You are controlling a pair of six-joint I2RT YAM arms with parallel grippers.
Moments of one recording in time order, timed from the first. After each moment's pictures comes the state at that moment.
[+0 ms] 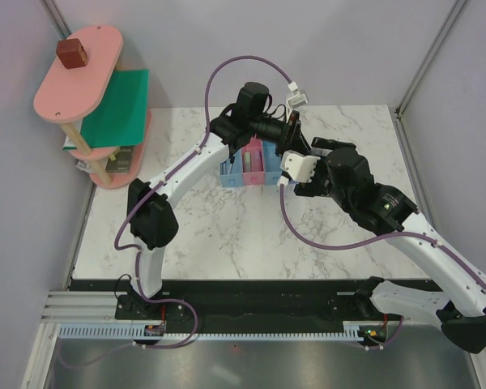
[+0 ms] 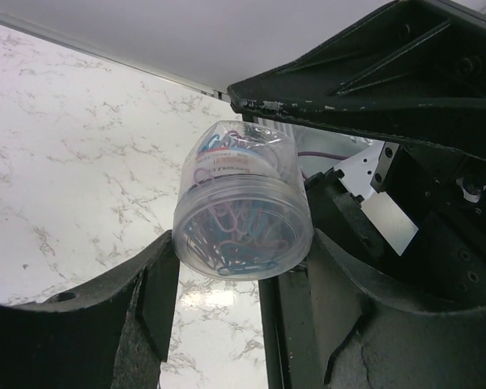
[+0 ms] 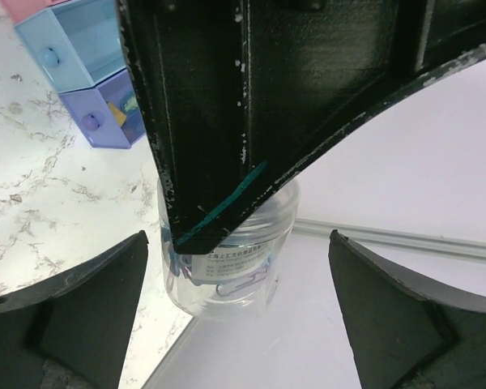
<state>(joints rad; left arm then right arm) -0.68 2.02 2.01 -0.34 1.06 -0.20 0.72 1.06 1.23 -0.62 0.38 -0.94</state>
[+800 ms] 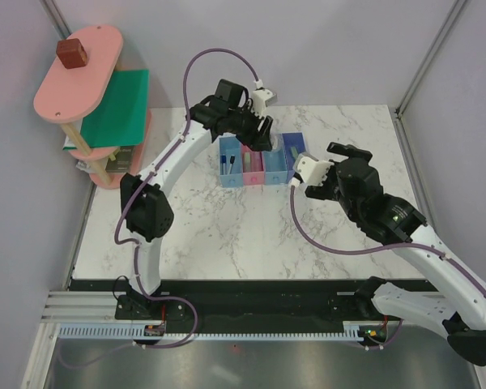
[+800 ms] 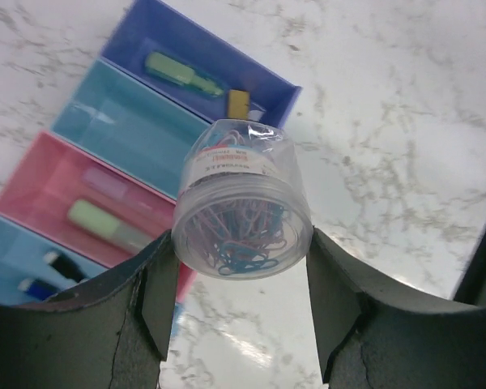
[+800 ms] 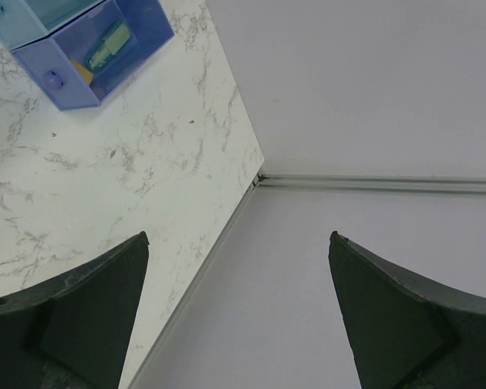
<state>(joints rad) -0.52 2.04 2.04 -0.72 0.52 0.15 0.70 0.95 1.13 -0.60 0.50 -0.92</state>
